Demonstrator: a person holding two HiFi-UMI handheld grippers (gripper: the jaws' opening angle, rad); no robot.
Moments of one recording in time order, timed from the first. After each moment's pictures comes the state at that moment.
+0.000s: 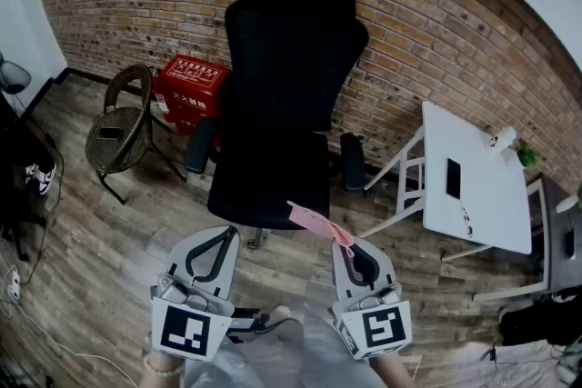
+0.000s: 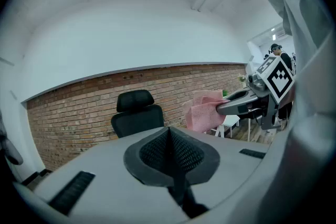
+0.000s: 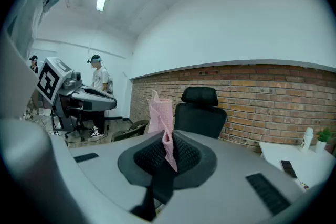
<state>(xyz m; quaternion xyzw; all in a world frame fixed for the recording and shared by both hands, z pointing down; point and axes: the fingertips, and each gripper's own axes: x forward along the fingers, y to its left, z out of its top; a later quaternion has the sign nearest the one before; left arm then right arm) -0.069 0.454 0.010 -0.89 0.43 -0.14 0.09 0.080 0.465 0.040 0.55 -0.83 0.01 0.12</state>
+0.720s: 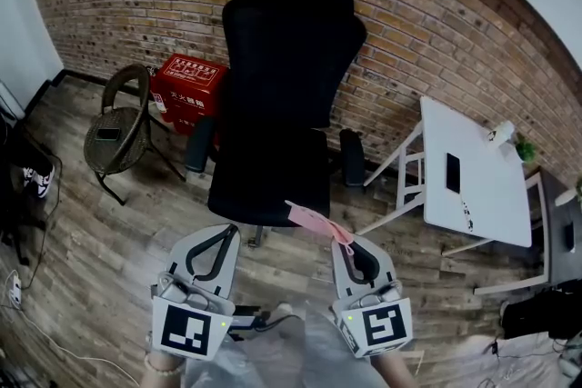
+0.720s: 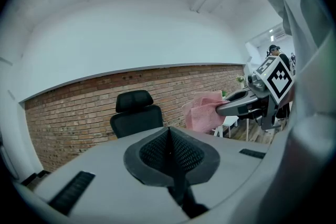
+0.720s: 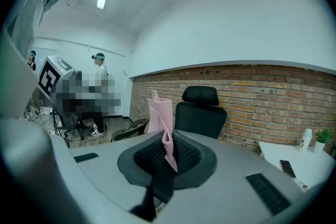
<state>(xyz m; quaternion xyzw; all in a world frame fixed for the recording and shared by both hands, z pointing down) -0.075 0.456 0.010 -0.89 0.42 -0.14 0.10 0.070 0.469 0.042 0.55 -0.82 0.01 0.13</state>
